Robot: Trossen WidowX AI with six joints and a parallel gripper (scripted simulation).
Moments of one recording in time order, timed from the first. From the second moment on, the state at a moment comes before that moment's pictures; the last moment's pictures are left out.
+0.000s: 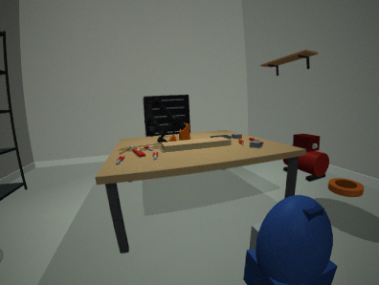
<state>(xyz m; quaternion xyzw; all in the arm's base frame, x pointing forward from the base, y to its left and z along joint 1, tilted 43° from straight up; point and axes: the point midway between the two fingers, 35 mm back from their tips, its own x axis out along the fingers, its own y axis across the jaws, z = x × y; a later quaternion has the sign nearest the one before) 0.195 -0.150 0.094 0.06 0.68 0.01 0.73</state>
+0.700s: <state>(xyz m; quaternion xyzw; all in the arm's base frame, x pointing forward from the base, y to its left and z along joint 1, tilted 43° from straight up) 0.192 -0.143 0.150 0.06 0.68 0.01 0.73</state>
